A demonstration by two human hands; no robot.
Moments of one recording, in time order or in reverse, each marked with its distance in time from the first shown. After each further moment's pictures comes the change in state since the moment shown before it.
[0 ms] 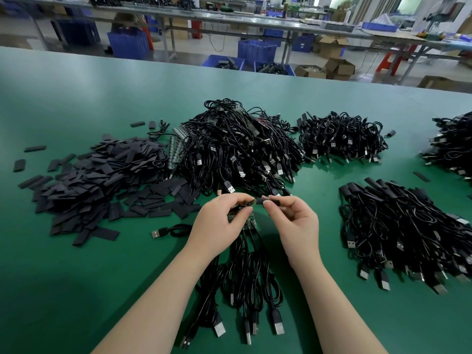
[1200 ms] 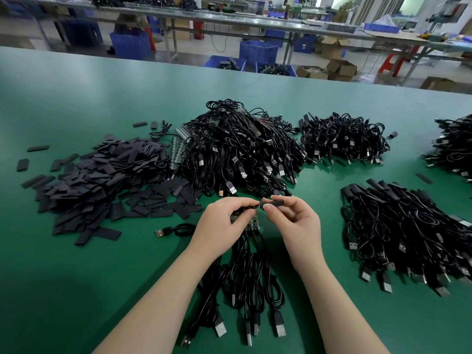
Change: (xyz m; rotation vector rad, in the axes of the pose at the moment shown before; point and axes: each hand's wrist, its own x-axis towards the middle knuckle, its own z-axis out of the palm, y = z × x) left_hand 0.001 -0.003 0.002 -0.071 -0.015 0.010; right_hand 0.001 0.002 -0.005 0.053 -0.049 0.039
